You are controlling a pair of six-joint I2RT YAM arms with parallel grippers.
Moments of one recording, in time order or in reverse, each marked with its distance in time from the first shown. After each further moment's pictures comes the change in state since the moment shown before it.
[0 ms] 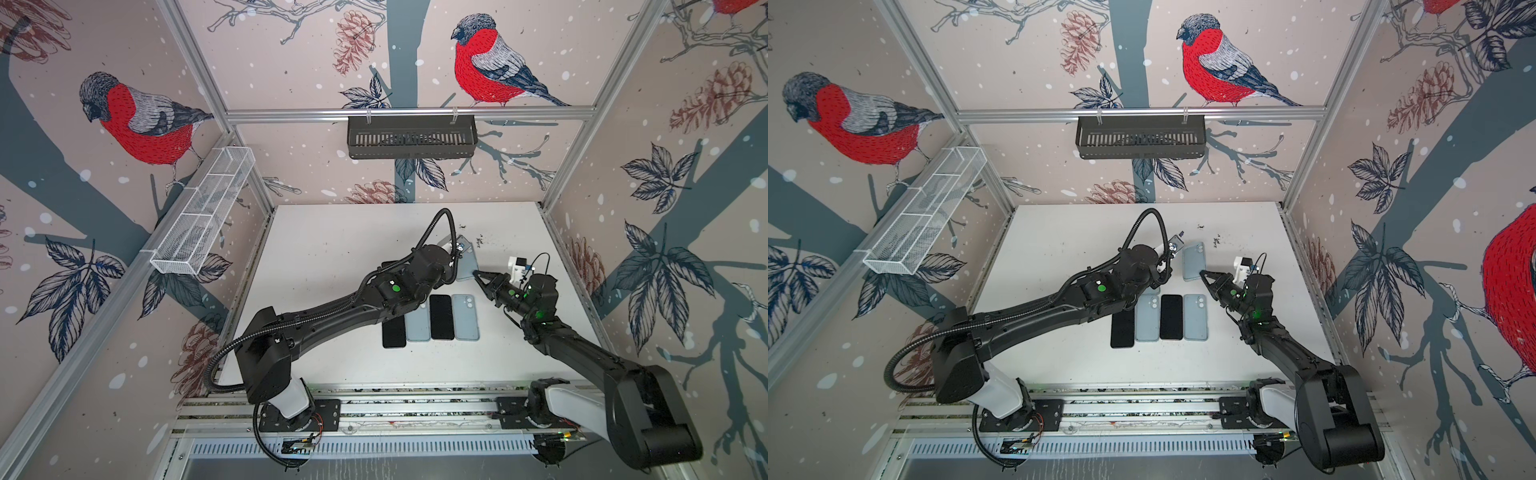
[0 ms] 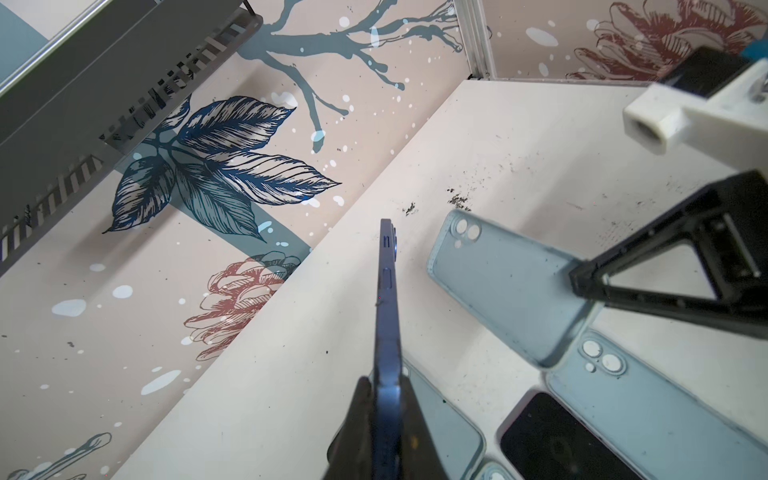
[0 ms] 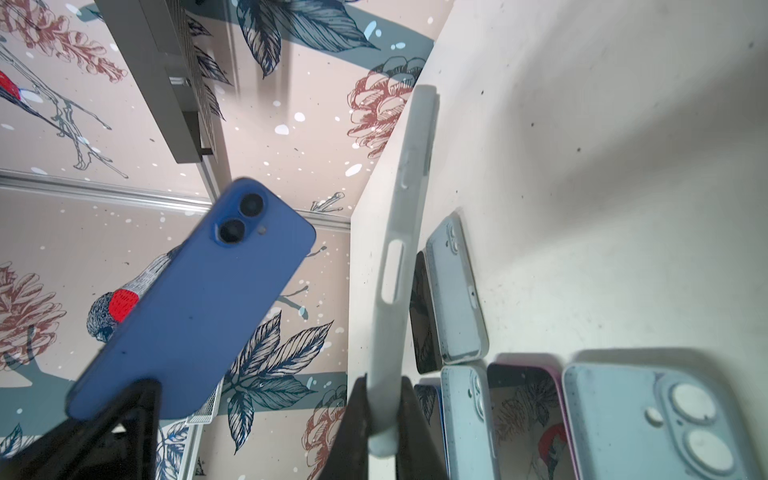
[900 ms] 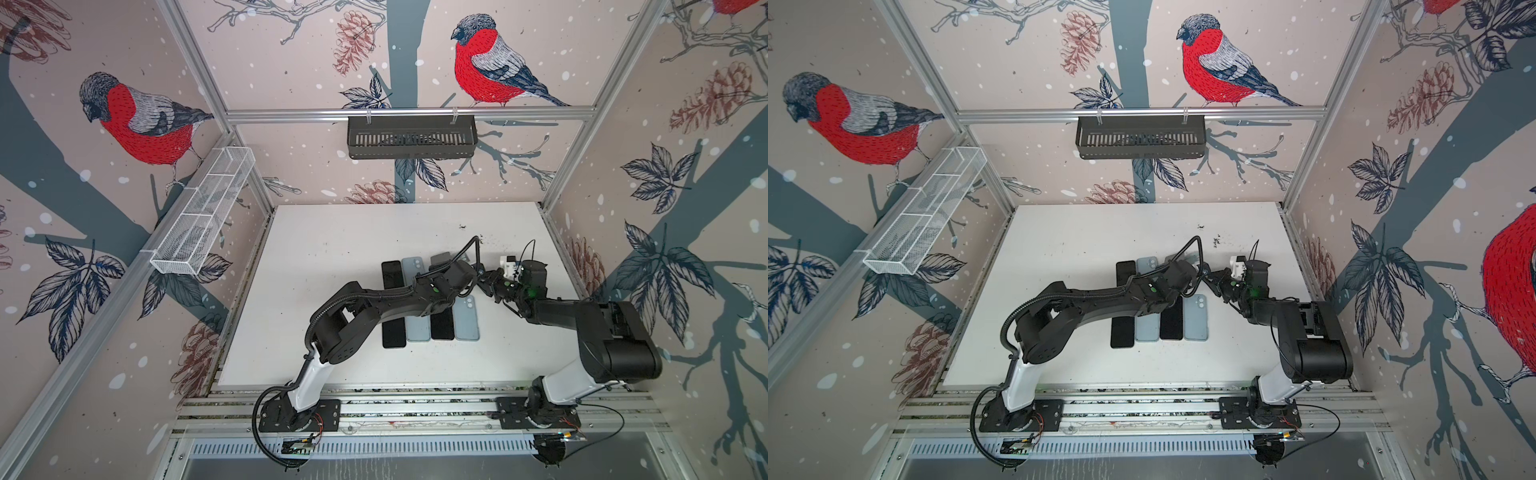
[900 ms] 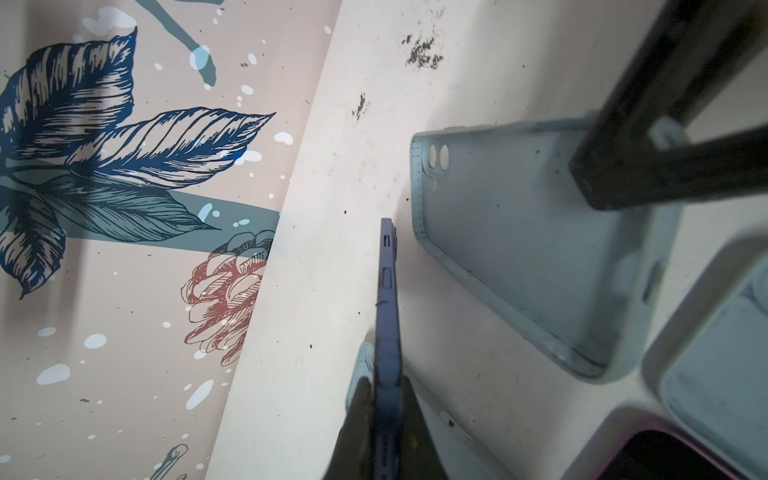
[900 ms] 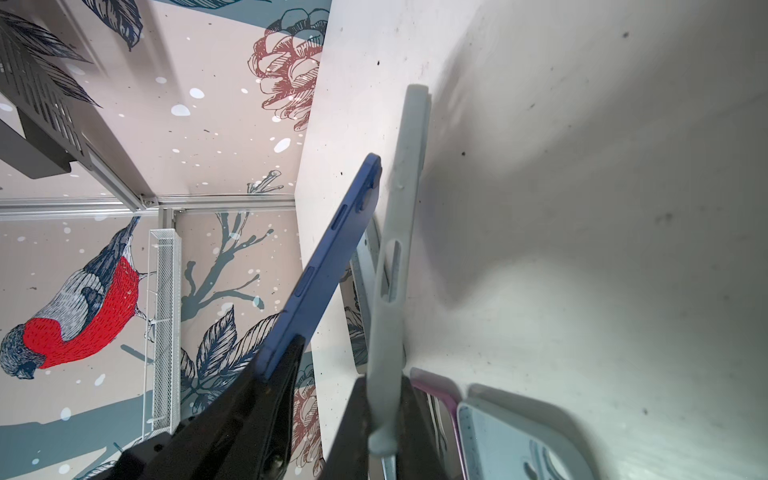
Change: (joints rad) left arm 0.000 0.492 0.172 0.037 -0.143 0.263; right arm -0.097 0.409 0.150 -0.040 -0.172 -0.126
